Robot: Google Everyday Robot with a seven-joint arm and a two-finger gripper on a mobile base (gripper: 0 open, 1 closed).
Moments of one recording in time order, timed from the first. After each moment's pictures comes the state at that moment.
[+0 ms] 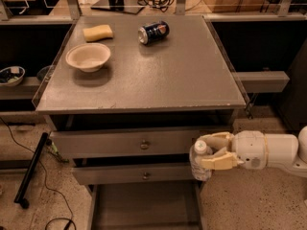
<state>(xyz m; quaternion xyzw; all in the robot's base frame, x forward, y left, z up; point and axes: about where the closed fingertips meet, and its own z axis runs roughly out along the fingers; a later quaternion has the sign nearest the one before) 0.460 -0.147 0.745 -0.44 0.66 0.40 0.46</state>
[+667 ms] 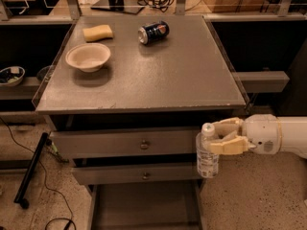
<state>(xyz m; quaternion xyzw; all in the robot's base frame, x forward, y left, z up) 0.469 -0.159 0.797 -0.44 0.67 0.40 0.45</state>
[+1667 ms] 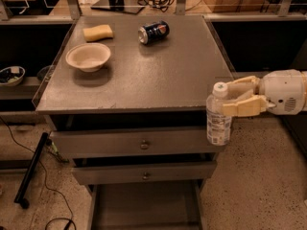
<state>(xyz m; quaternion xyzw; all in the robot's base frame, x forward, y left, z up) 0.499 -0.173 0.903 -0.46 0.66 0.36 0.47</state>
